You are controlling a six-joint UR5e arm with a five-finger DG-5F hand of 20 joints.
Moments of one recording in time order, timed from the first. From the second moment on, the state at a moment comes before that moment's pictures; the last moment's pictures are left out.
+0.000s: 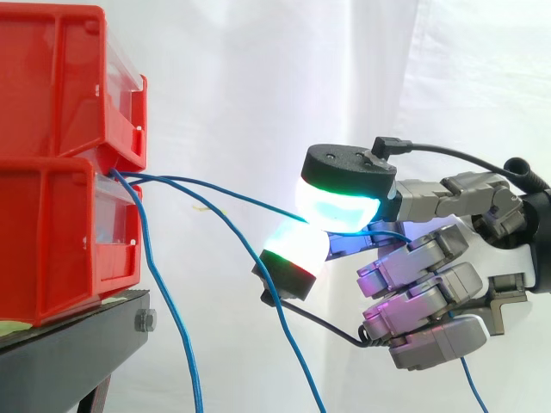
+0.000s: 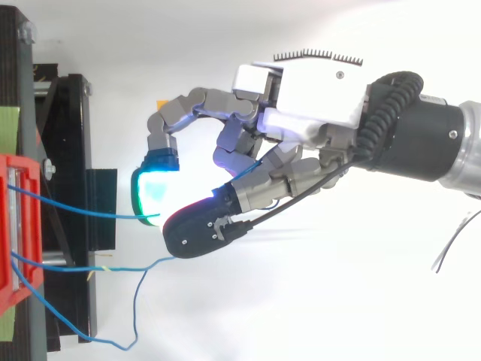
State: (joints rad) arm 0.14 -2.26 -1.22 -2.92 -1.27 0.03
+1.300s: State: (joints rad) arm 0.14 -2.26 -1.22 -2.92 -1.27 0.03
